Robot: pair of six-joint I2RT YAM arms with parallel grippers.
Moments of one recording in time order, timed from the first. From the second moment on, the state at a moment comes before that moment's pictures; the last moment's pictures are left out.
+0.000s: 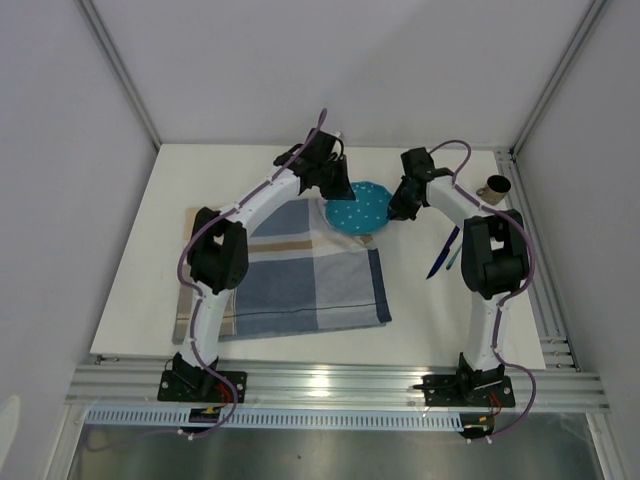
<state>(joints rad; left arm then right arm) -0.54 2.22 2.02 -0.58 0.27 -0.59 0.26 2.04 1.59 -0.61 -0.03 0.76</state>
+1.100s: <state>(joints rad) -0.51 2.19 1.85 -0.59 0.24 -0.56 0.49 1.82 1.36 -0.61 0.00 0.82</state>
